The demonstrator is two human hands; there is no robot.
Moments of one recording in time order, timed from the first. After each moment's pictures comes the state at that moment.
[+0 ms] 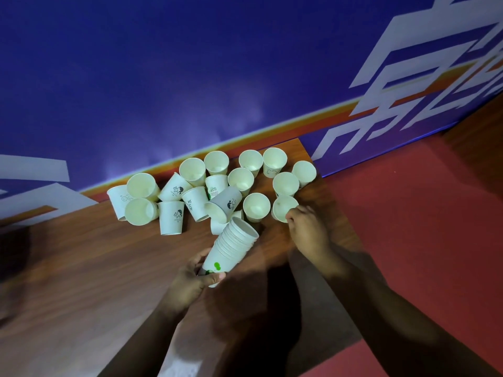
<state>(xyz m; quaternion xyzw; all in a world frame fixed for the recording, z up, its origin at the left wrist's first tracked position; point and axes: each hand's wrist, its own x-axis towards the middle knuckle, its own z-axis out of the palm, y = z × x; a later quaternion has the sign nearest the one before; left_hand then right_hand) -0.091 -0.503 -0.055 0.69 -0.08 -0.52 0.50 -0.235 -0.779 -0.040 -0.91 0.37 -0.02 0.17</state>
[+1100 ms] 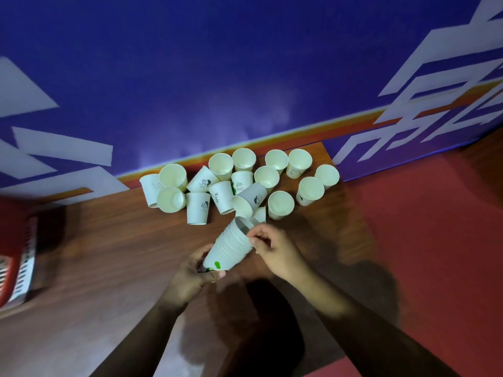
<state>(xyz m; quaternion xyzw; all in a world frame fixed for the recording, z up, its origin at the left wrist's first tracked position) -0.073 -0.455 -0.041 0.68 -0.10 -0.49 0.53 -0.188 -0.650 0.019 -0.78 0.28 -0.05 0.56</state>
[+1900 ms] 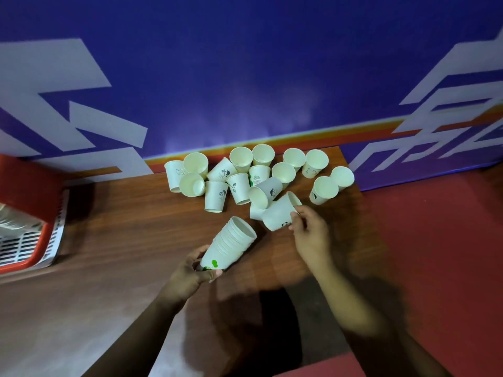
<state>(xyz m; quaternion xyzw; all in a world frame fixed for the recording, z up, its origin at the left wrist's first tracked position) -0.086 -0.398 -0.054 0.69 -0.03 -0.47 0.55 -0.206 -0.662 0.023 -0.79 0.38 -0.19 0.43</state>
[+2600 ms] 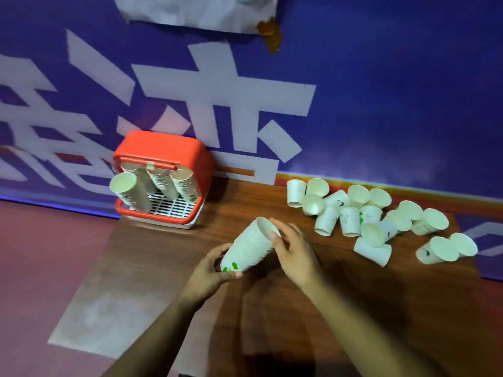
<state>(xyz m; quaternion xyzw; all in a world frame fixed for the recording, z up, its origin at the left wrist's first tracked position) -0.048 -0.174 0.007 0.71 -0.03 -0.29 0.64 -0.083 -0.397 0.076 -0.88 0.14 -0.02 0.45</state>
